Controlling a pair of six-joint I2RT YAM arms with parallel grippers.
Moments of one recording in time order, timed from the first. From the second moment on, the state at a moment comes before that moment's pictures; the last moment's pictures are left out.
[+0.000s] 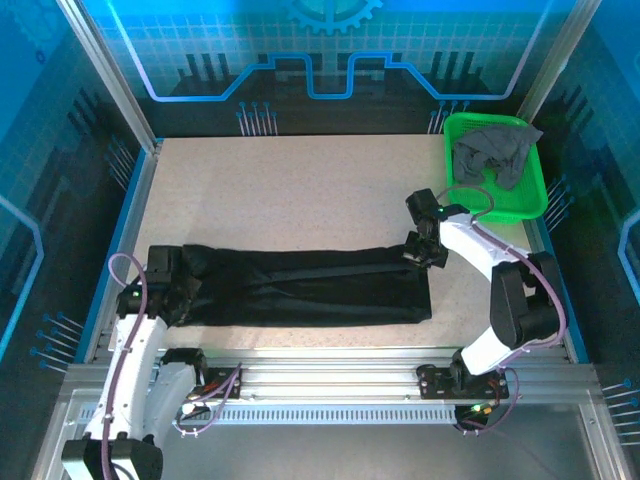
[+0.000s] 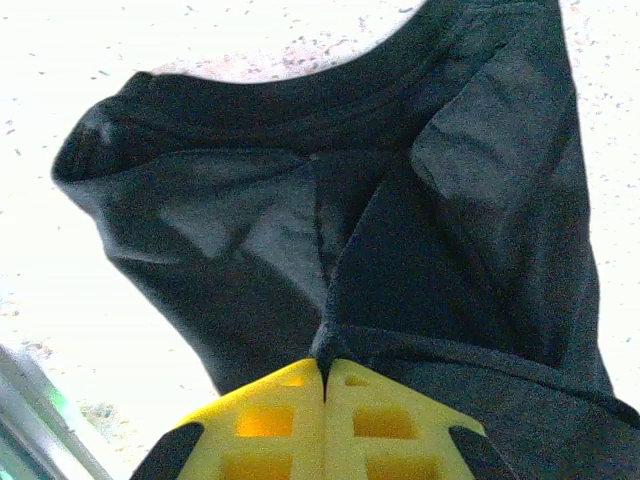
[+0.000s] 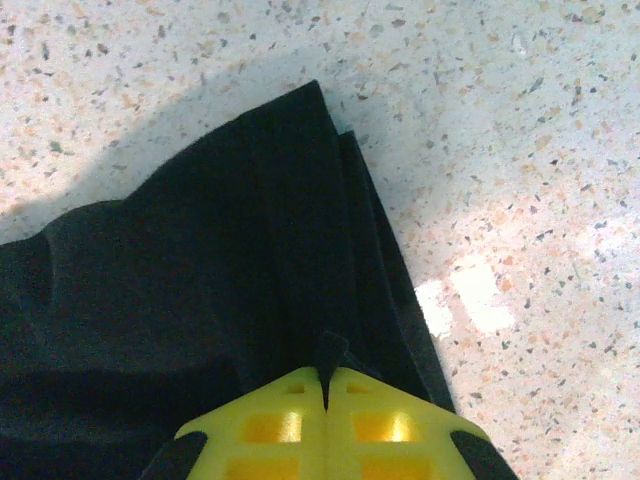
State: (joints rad) left arm 0.09 0.72 0.66 -1.06 -0.14 -1.09; right arm 0.27 1.58 1.04 -0.86 0.09 0.67
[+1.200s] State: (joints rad) left arm 0.18 1.54 0.94 -0.69 0.07 -1.05; right arm 0.32 1.70 1.04 -0.84 0.07 0.76
